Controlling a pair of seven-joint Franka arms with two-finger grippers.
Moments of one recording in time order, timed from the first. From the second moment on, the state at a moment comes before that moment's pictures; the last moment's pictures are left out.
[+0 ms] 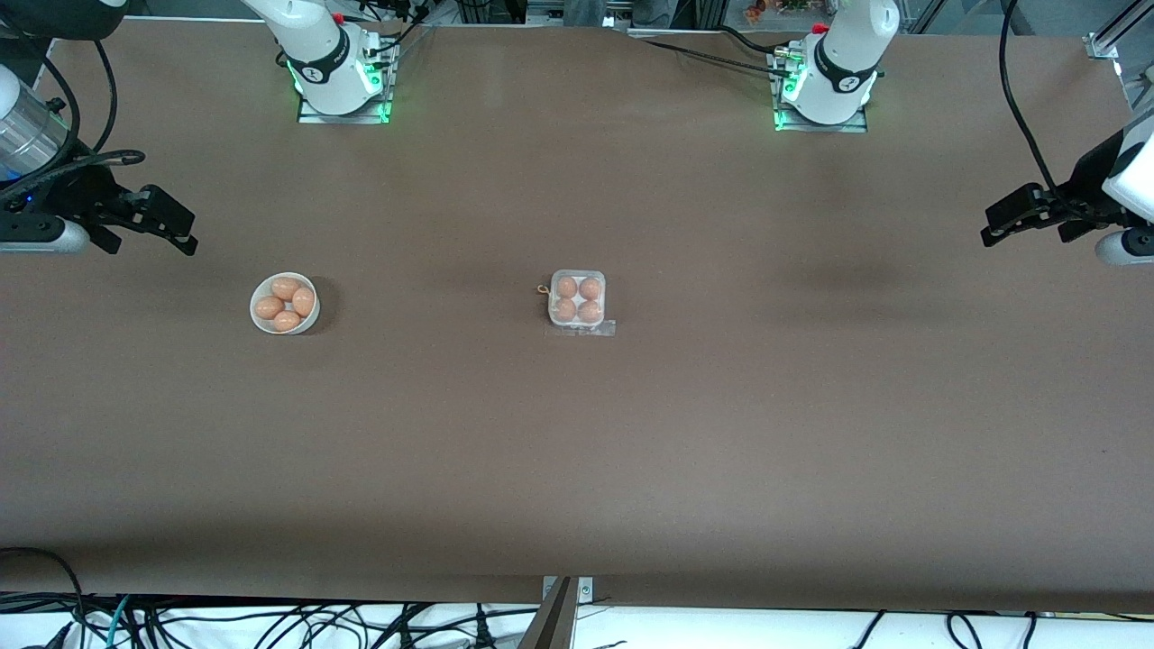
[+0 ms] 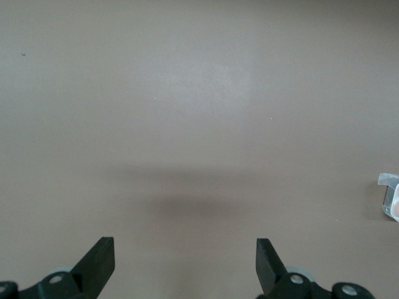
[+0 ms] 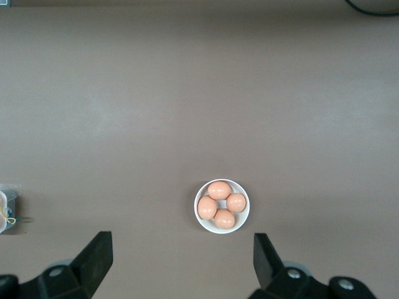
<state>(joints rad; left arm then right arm) 0.08 0.02 -0.07 -1.61 -0.01 1.59 -0.09 -0.02 -0.04 0.07 -1.75 0.00 1.82 0.07</state>
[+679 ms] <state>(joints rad) 0.09 0.01 -0.07 -1.61 -0.01 1.54 -0.05 -0.02 -0.04 0.07 -1.75 0.00 1.82 0.07</state>
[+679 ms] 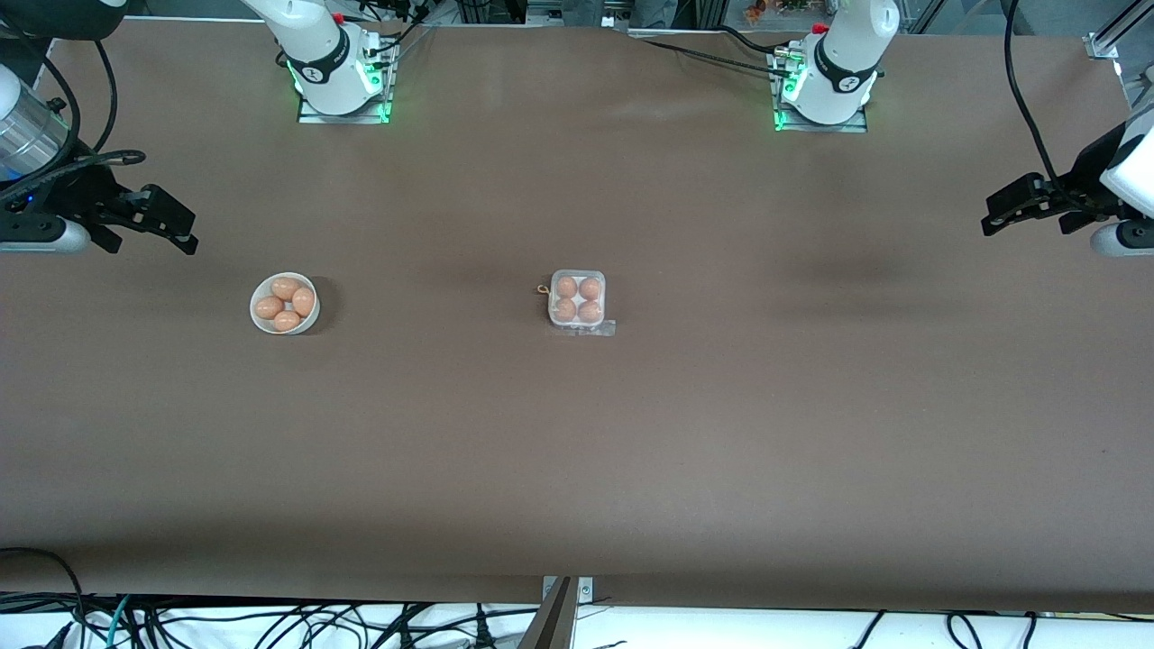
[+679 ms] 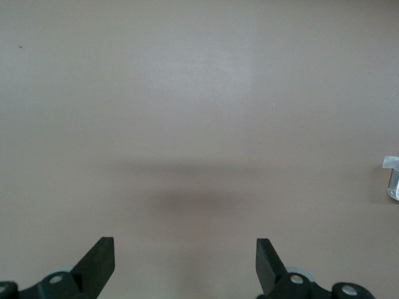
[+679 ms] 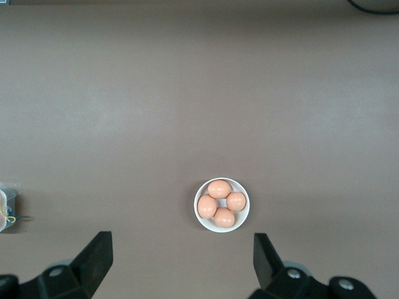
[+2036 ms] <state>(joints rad) 0.09 0.01 -0.07 -1.61 -0.01 1.51 -0.04 -0.02 -0.04 0.07 -1.75 0.00 1.81 0.07</state>
